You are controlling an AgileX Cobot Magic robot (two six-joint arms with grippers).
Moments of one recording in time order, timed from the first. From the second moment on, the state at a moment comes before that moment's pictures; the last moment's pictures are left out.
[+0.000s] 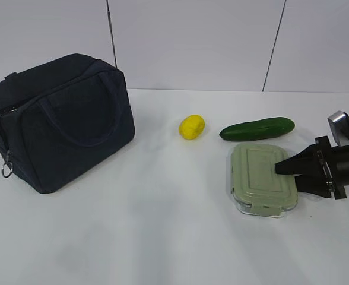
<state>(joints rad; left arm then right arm) -0.17 0.01 -0.53 -0.02 1.11 -0.05 -0.29 2.16 -1.05 1.32 1.15 -1.19</state>
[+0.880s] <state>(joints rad) -0.17 0.01 -0.53 -0.02 1.11 -0.05 -0.29 2.16 -1.05 1.32 1.15 -1.17</state>
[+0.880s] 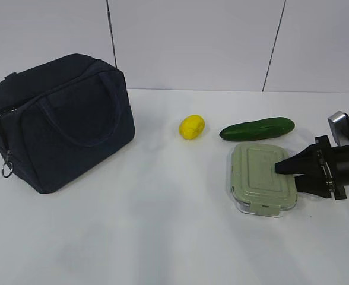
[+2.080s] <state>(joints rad) -0.17 0.01 -0.53 -0.02 1.11 -0.05 -0.29 2.16 -1.05 1.32 1.15 -1.16</state>
